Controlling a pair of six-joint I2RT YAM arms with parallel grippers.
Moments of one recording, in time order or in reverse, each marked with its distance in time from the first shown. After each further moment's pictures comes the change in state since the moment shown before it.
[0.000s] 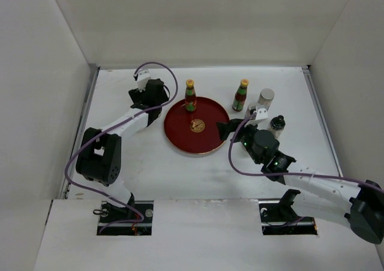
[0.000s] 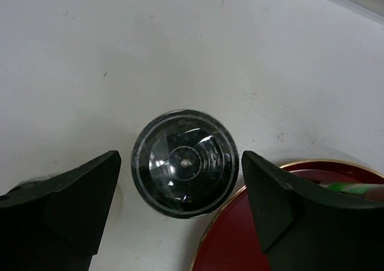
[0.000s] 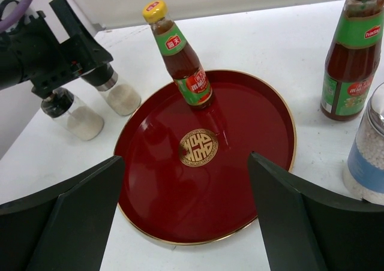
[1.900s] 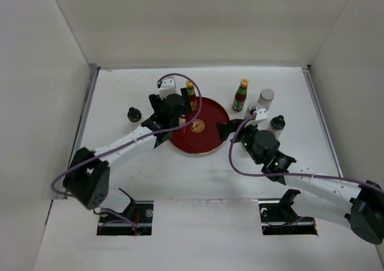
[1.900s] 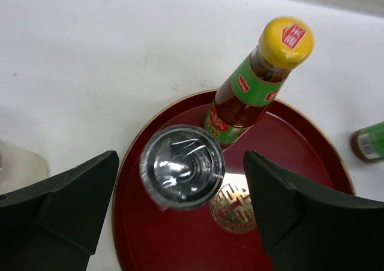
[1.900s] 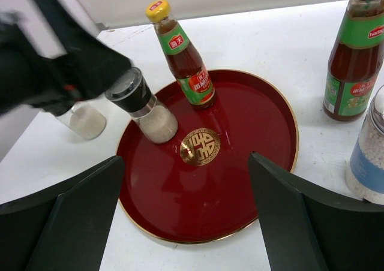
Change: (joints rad) left arm -0.318 -0.134 -0.092 0.102 -0.072 0.061; right arm 0.000 -0.007 -0.004 0.004 -0.010 0.000
